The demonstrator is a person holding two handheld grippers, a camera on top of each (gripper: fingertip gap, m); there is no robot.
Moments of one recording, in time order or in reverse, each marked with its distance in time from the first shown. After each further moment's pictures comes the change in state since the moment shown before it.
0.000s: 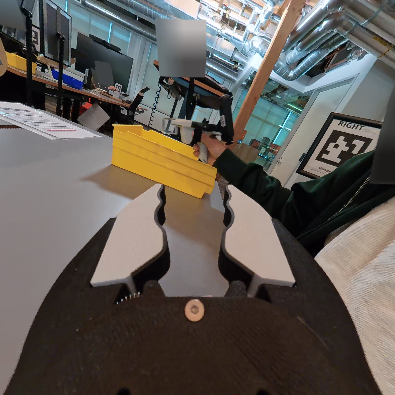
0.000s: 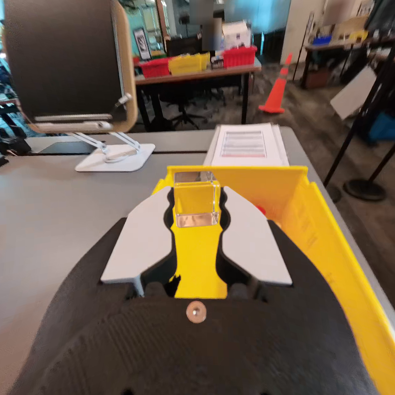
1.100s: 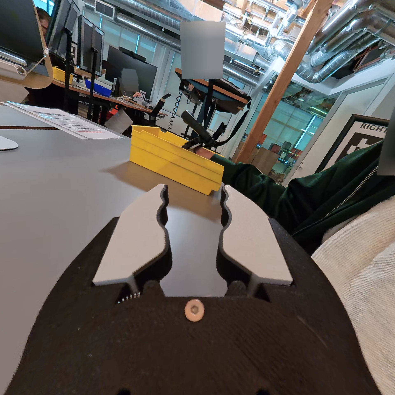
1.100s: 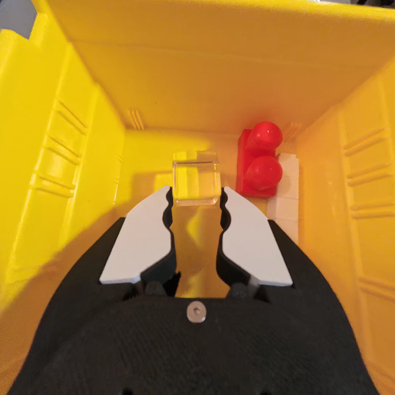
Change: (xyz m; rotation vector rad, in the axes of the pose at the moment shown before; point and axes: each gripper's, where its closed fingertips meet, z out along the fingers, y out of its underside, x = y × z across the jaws) left arm 0.004 -0.001 -0.031 0.023 -0.104 0.021; right arm 0.039 0.128 0.058 -0.617 0.197 -0.068
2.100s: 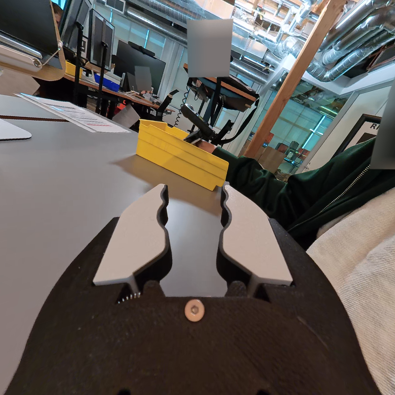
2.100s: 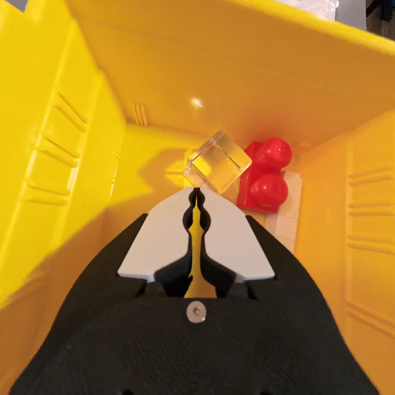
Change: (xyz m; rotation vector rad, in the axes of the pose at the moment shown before) left arm -0.004 0.004 -0.013 -0.014 -0.040 -0.016; right arm -0.003 -0.003 0.011 -0.068 0.025 -0.134
